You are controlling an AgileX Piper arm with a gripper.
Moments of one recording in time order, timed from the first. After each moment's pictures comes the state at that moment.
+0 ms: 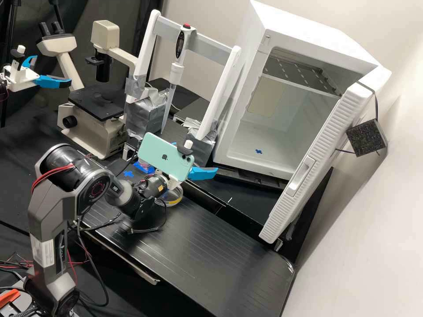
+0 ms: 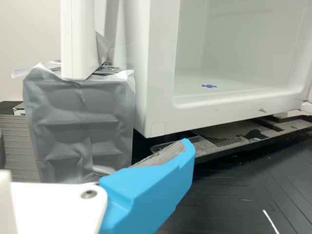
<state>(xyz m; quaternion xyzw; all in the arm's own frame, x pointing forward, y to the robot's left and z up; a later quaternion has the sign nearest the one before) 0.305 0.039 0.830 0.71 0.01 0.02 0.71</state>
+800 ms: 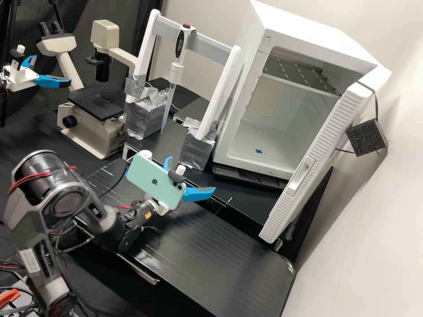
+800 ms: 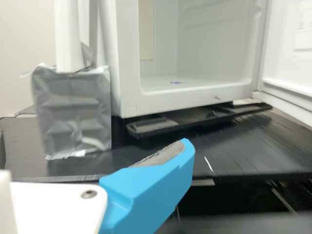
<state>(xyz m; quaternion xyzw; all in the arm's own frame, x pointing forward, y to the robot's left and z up) 0.213 0.003 0.841 0.72 -0.01 0.05 0.69</state>
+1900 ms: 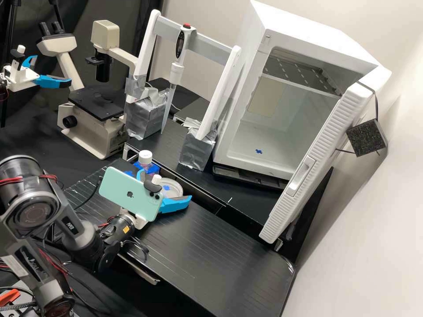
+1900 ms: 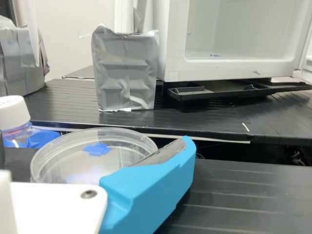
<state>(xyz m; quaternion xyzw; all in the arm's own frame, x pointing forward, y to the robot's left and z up) 0.175 0.001 0.816 0.70 0.06 0.01 0.71</state>
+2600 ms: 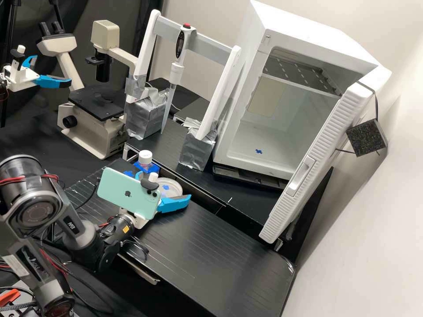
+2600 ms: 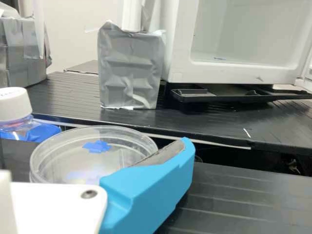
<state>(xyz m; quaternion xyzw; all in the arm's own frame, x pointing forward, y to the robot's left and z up) 0.176 0.002 0.813 0.68 0.07 0.00 0.73</state>
